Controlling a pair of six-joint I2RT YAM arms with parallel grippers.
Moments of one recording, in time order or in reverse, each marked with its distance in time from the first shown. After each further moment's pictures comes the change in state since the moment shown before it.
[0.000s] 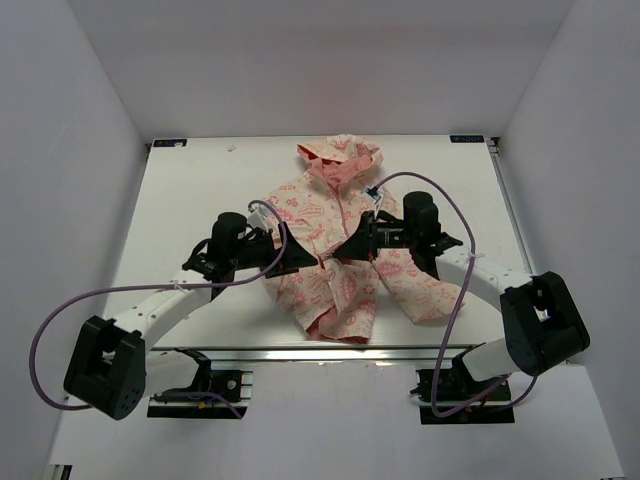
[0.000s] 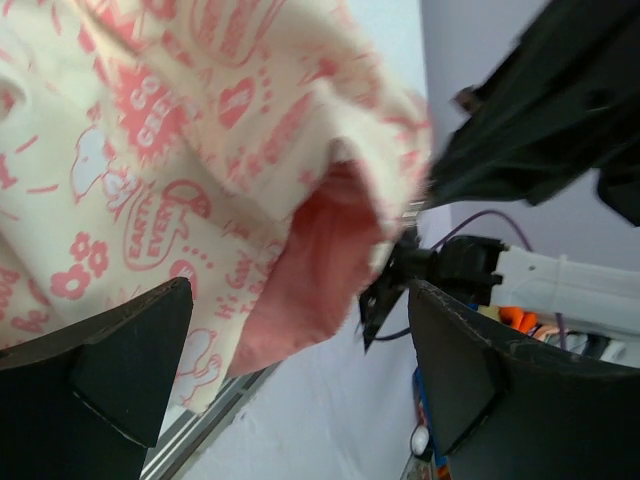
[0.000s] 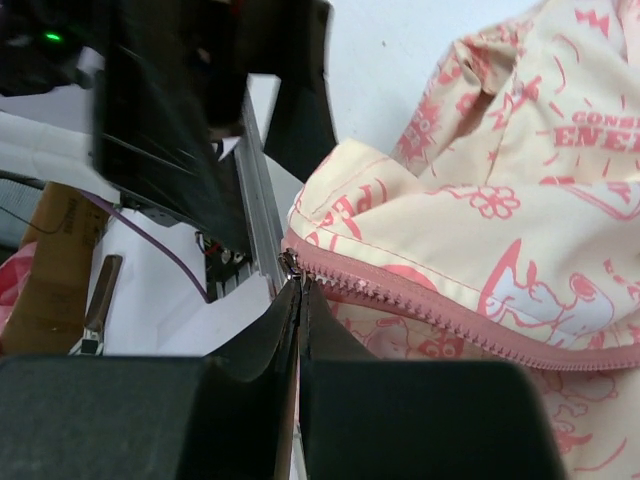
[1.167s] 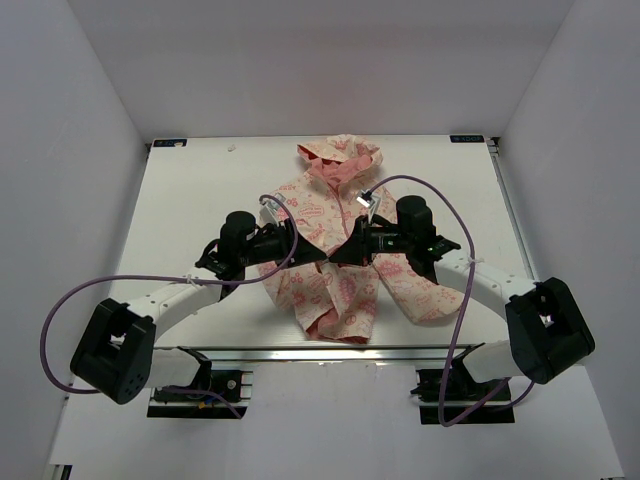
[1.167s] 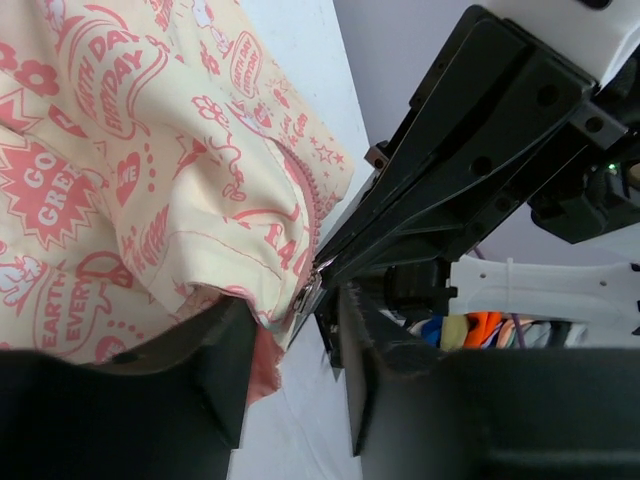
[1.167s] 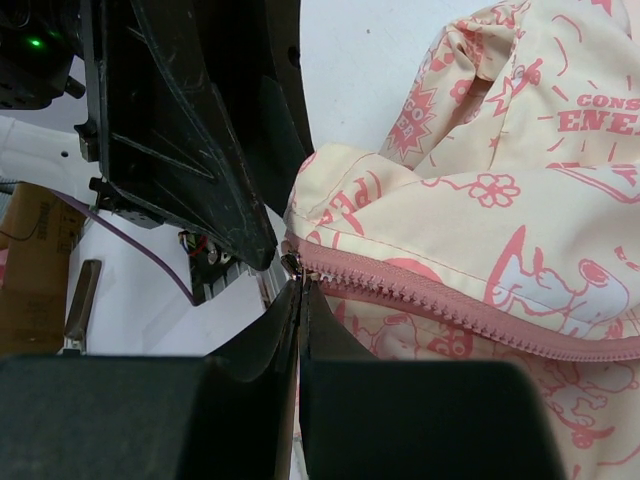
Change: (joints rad) left arm -0.073 0.074 -0.012 0.309 0.010 -0.122; right arm 0.074 -0.039 0.000 -0.091 0.113 -0.034
